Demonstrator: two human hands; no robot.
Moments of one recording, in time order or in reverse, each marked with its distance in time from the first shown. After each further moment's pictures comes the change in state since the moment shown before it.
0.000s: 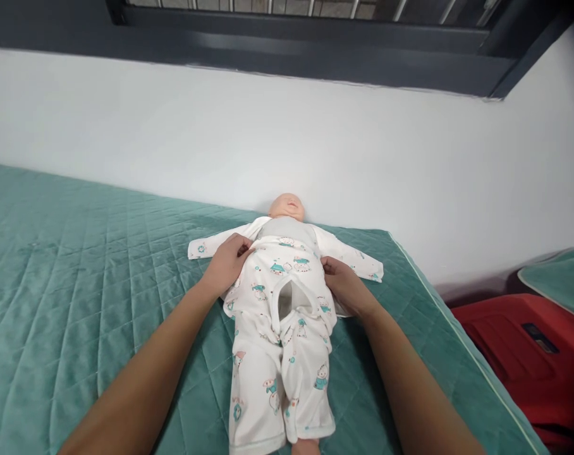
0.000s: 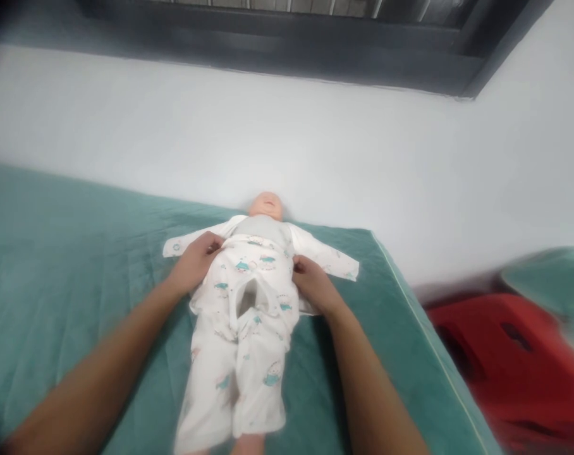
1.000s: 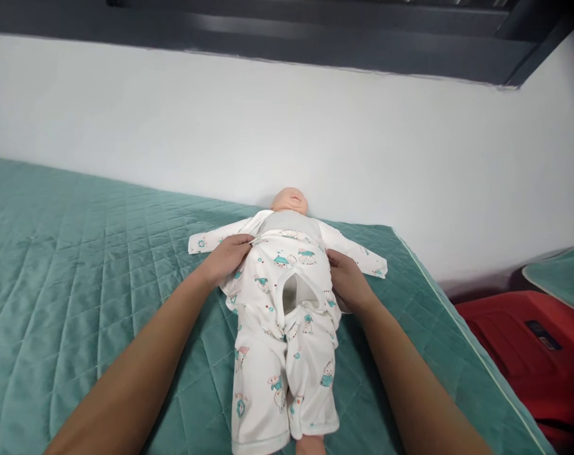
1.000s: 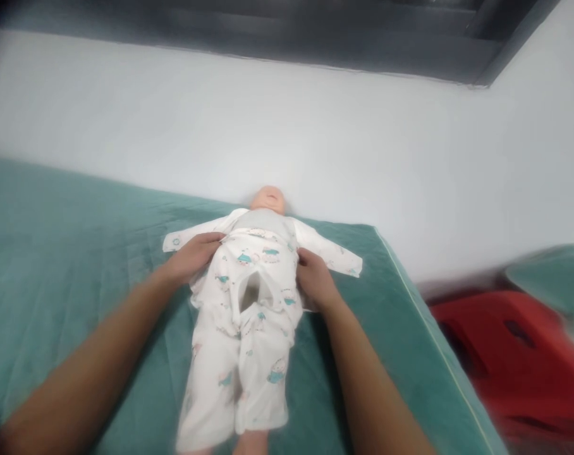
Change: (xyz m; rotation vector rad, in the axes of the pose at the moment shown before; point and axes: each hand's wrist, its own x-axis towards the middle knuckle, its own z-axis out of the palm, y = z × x) left_hand 0.001 0.012 -0.004 -0.492 -0.183 -0.333; right_hand 0.002 -0.005 0.007 -0.047 0.080 -0.087
